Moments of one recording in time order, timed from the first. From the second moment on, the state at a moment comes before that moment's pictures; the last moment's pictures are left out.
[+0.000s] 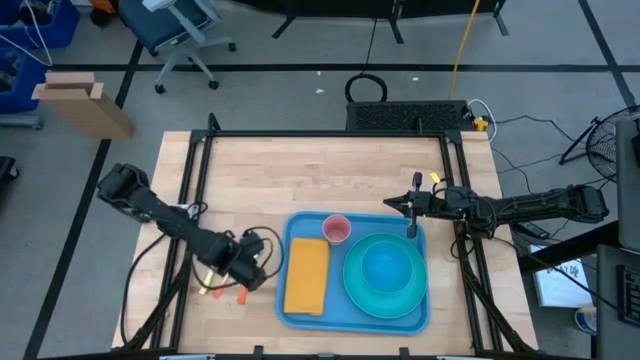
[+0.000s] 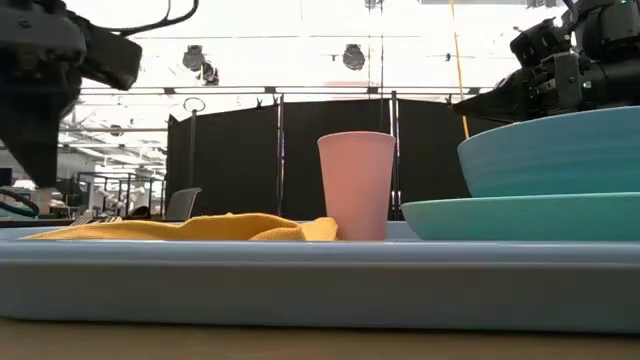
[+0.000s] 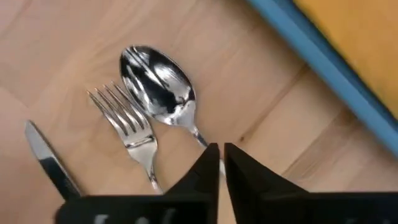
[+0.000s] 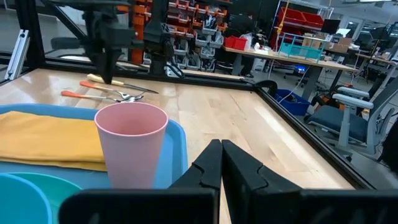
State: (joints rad) left arm -0.56 1.50 0.92 -0.88 -0.19 -1.28; right arm -0.07 0.67 0.07 0.53 0.10 -0.14
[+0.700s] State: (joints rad) left arm -0.56 1.69 0.92 -0.86 -0.06 -1.58; right arm -0.07 0.67 0.07 0.52 0.10 -0.09
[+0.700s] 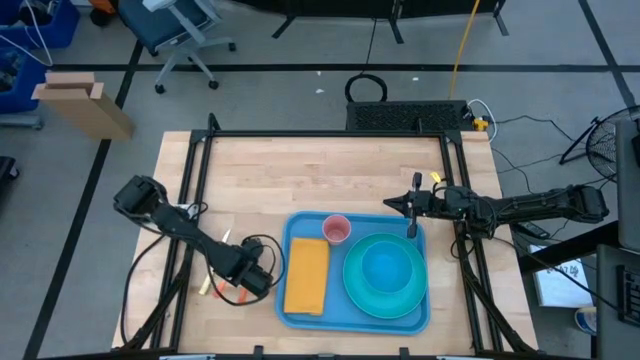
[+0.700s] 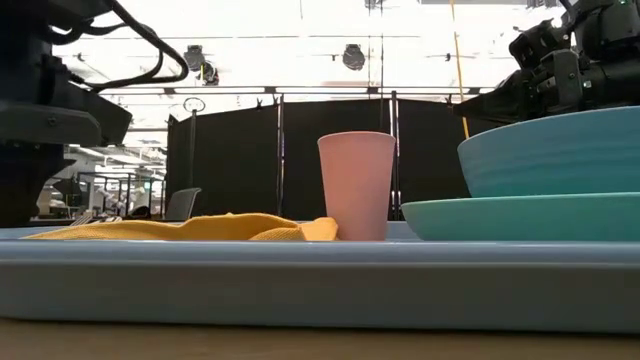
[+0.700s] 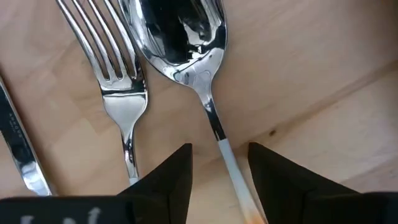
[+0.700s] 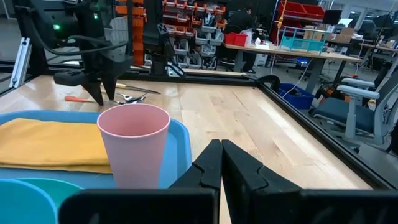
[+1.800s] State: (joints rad) left arm -0.57 1.65 1.02 -0.81 -0.28 -1.61; right arm -0.07 0.67 0.07 0.52 0.10 -0.09
